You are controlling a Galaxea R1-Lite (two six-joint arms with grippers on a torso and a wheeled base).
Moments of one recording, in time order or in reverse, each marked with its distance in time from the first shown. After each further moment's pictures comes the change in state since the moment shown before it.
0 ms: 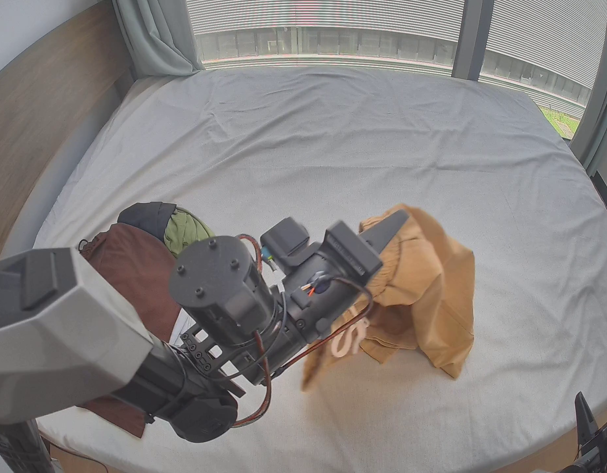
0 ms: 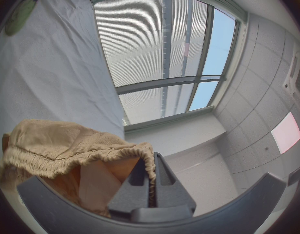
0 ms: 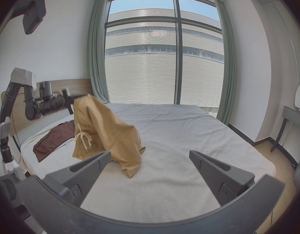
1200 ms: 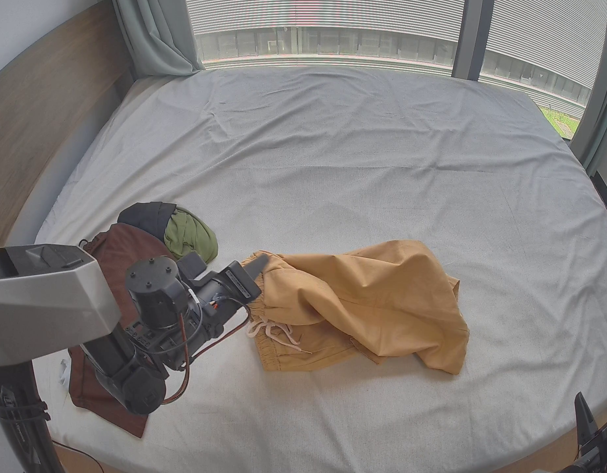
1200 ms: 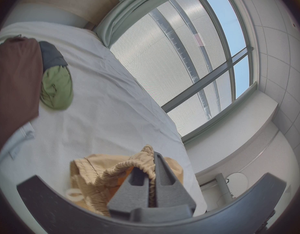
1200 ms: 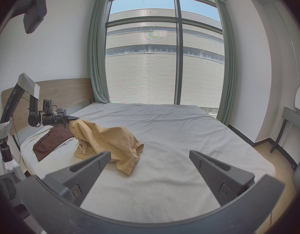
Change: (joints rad) left arm 0.358 0.071 0.262 -0.019 0.021 0.337; right arm 0.000 0.000 0.000 0.000 0.000 -0.006
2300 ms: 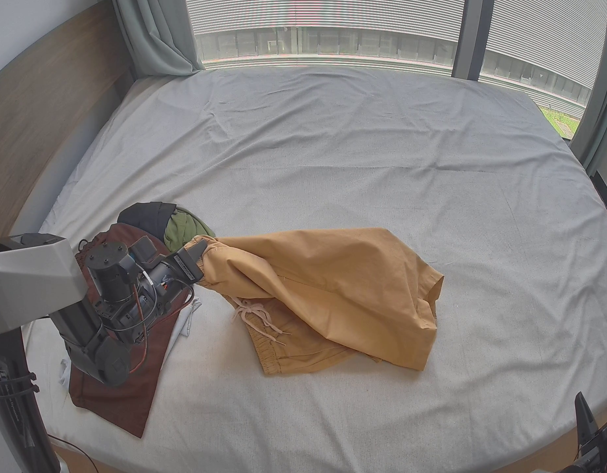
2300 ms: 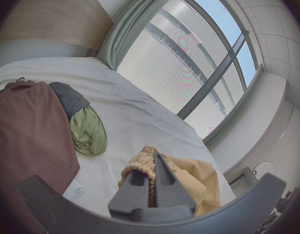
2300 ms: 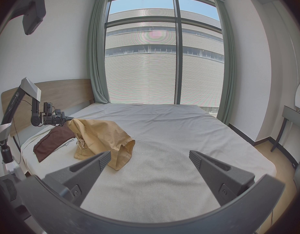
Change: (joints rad) left arm 0.265 0.019 -0.013 0.000 -0.093 0.202; right arm 0.003 0.000 0.000 0.000 -0.002 0.009
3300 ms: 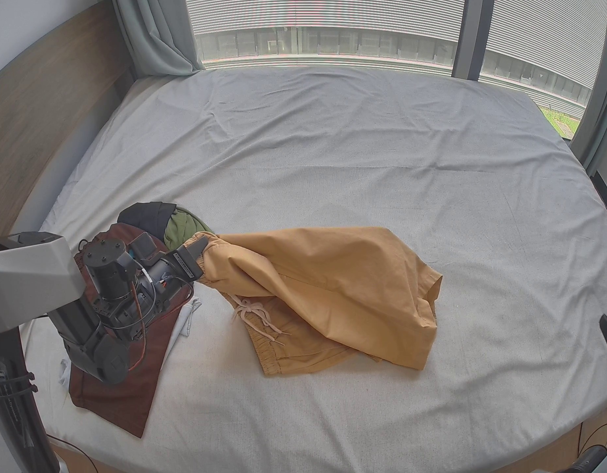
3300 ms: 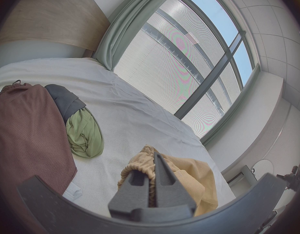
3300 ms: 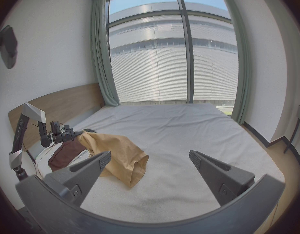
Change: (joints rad) left arm 0.003 -0.009 -0.007 -0.001 -0.030 0.010; right arm 0.116 0.482 -0.307 -0.133 0.013 0.047
